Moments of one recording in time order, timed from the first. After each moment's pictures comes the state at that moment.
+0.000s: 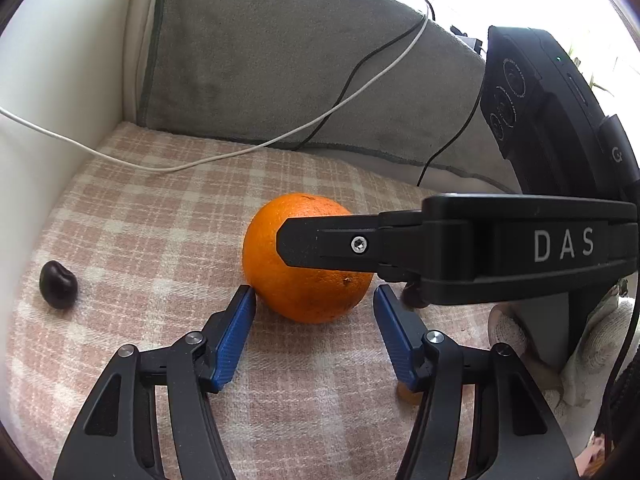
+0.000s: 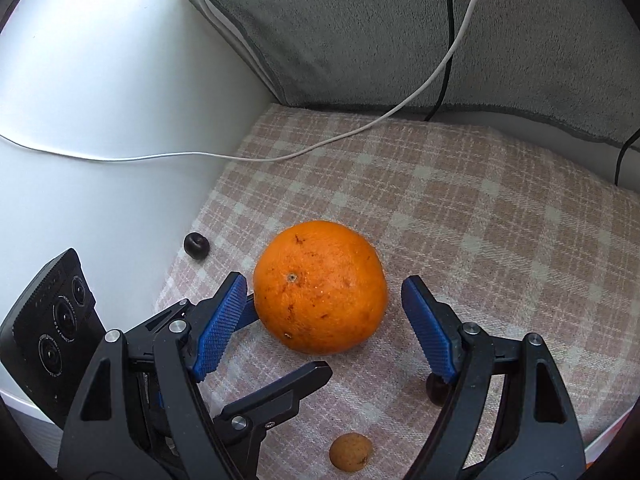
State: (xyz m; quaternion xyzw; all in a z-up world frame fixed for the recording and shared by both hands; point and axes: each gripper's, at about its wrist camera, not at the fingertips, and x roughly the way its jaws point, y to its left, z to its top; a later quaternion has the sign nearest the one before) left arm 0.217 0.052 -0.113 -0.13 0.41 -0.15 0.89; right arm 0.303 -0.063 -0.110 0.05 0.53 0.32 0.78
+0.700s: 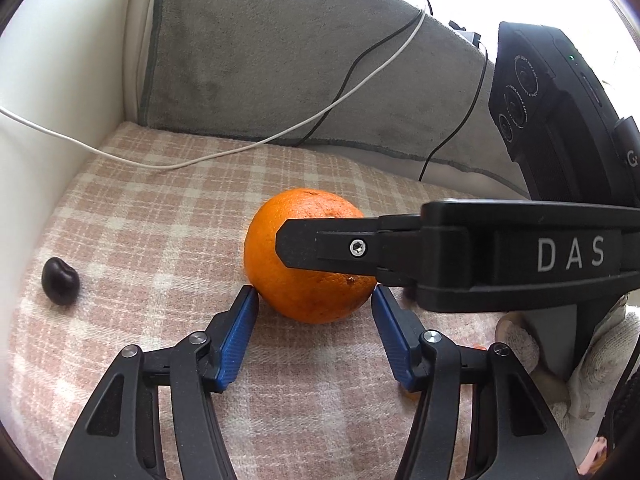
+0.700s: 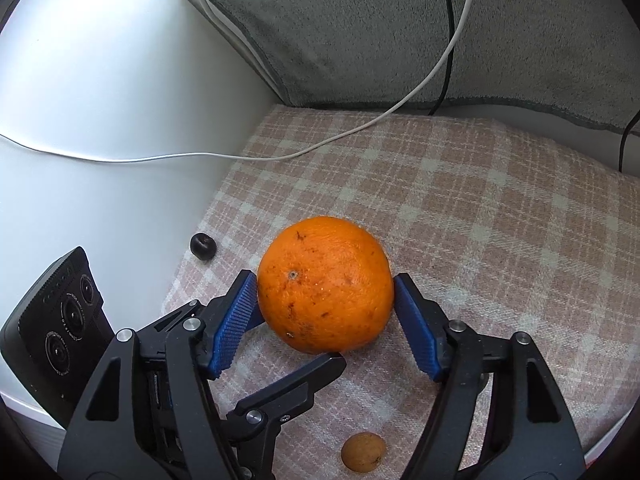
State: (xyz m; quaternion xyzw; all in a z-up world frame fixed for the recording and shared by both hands) left arm 0.205 0.045 -0.111 -0.12 0.41 -0.14 0.89; right arm 0.293 -0.065 -0.106 0.07 0.52 0.32 0.78
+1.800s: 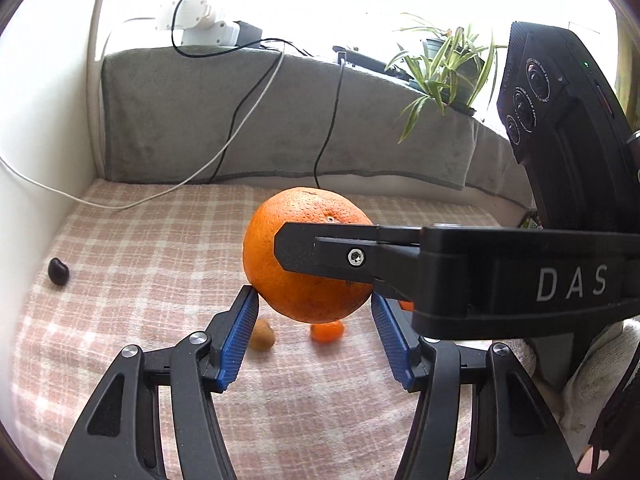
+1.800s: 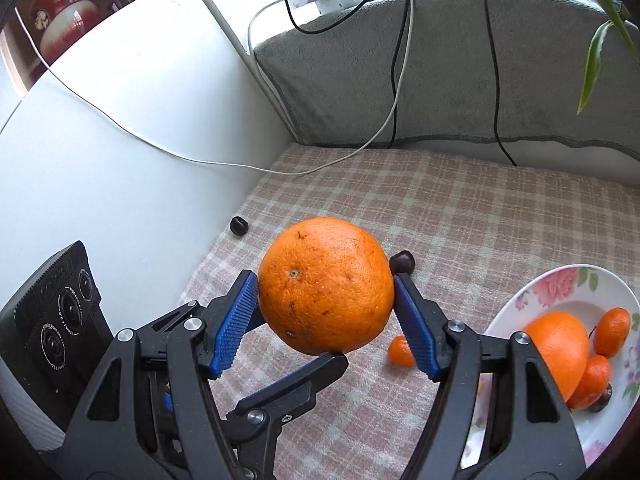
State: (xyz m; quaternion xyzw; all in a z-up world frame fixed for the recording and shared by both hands) left arm 0.113 -0.040 -0.045 -0.07 0.34 -0.17 0.92; right arm 0.185 -0.159 -0.031 0.07 0.43 0.31 0.85
